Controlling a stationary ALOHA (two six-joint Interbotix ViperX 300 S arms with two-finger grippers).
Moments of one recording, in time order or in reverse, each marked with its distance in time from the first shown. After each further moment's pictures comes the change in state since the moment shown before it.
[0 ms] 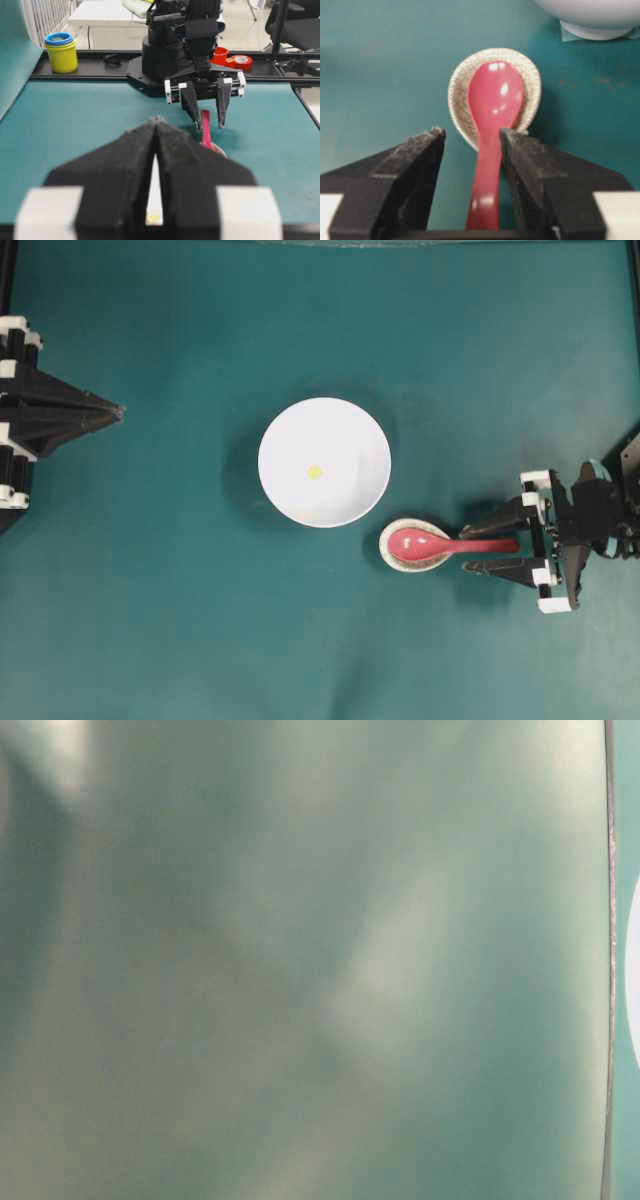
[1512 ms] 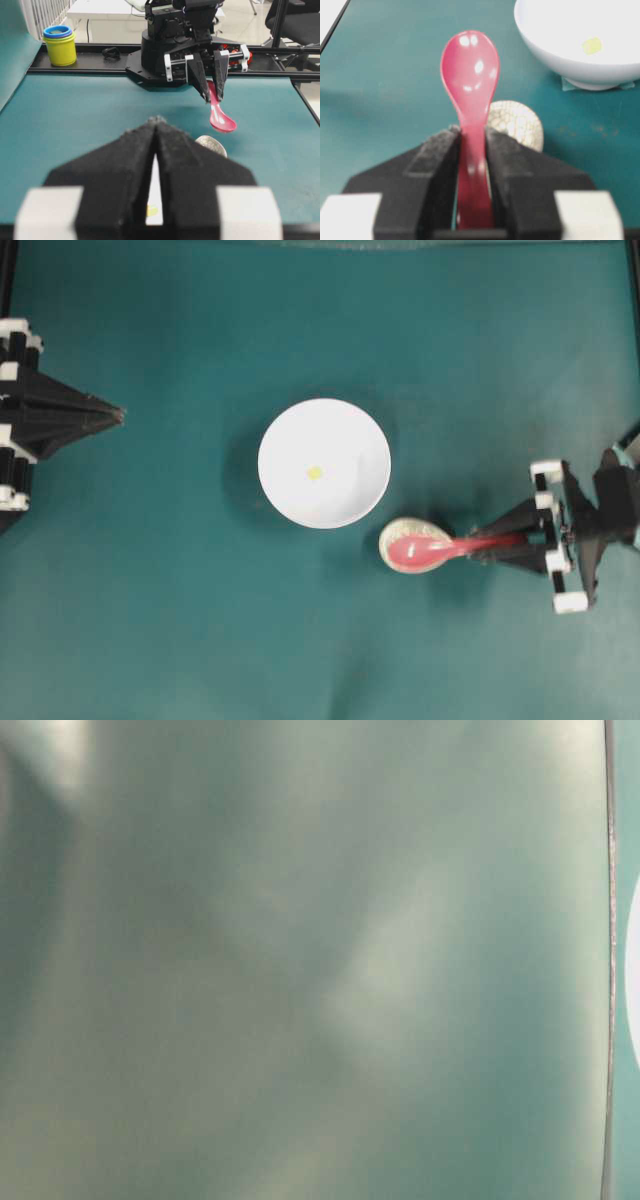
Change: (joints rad) left arm 0.000 0.000 0.000 -0.002 0.015 -0.009; right arm -0.043 -0.380 -0.012 0.034 0.298 -0.173
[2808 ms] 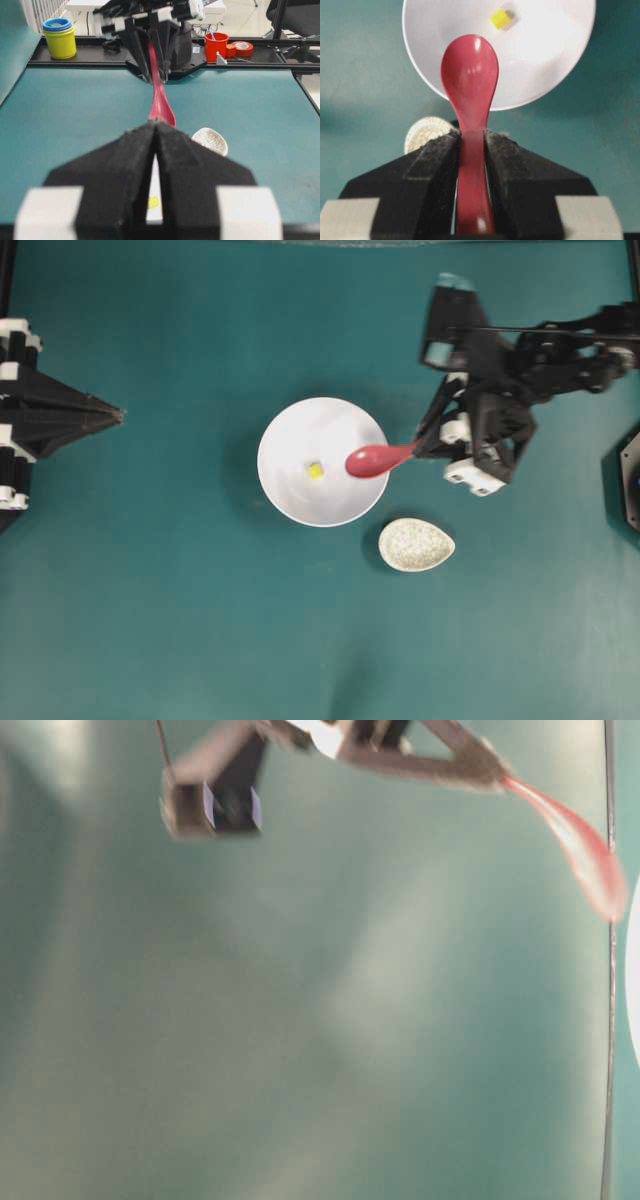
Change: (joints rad) left arm -0.002 -0.005 0.000 0.002 0.031 0.009; right arm -0.703 0.000 -0.765 -0.095 1.601 -0.086
